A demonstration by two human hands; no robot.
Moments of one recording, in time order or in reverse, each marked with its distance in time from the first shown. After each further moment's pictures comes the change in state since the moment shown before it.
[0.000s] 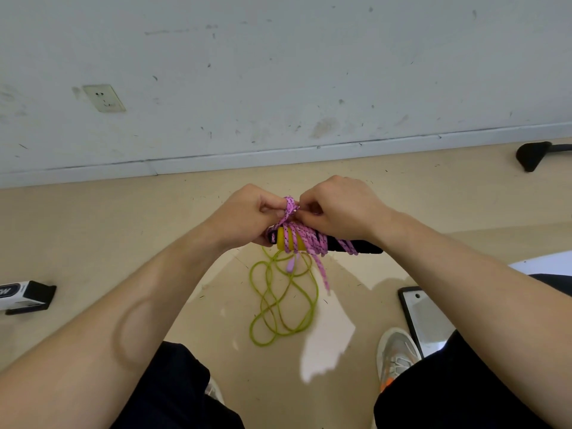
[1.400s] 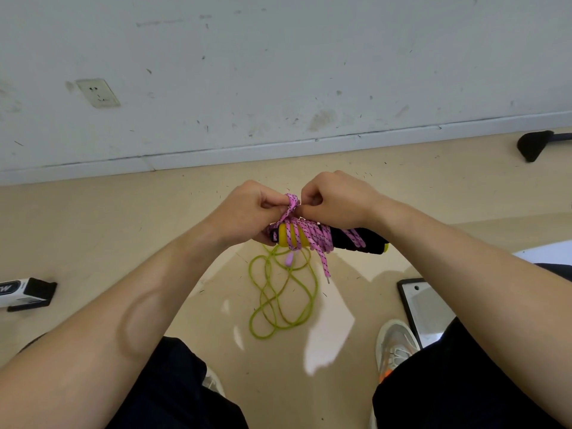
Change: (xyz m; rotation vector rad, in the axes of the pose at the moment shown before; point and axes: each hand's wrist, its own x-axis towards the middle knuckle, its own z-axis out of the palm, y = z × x) left_hand 0.000 0.000 0.011 -0.020 0.012 0.041; right_hand 0.000 0.003 -0.002 0.300 -0.184 0.191
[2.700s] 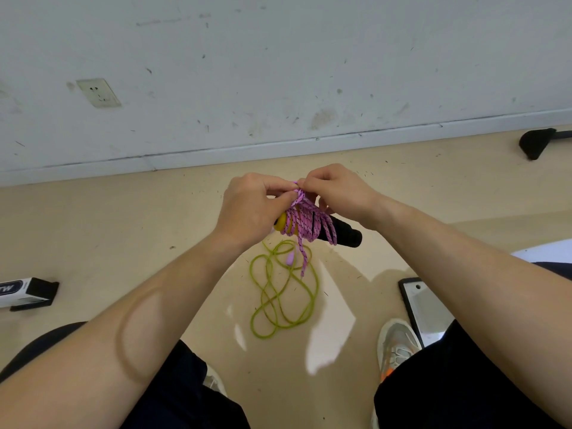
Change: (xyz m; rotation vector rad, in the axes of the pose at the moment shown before) left_hand 0.012 -0.005 0.018 0.102 0.450 0.123; right_hand 0.002 0.000 0.005 0.648 0.077 0.155
